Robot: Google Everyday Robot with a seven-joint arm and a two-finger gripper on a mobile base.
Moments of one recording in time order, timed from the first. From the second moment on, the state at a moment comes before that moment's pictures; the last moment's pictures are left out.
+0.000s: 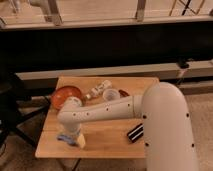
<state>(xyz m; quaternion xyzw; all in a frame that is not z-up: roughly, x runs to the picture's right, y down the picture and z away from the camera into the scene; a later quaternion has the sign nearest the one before) -0.178 0.284 0.800 -0.31 -0.25 -0.43 0.81</state>
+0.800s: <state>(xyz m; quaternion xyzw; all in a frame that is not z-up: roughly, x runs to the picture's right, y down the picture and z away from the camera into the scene) -0.188 0.282 0.789 -0.27 -0.24 -0.44 0.82</state>
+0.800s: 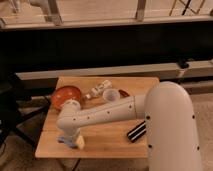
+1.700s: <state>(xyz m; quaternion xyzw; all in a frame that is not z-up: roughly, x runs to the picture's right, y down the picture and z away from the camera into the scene) -0.212 0.286 0.784 -0.26 -0.24 -0.47 0.81</state>
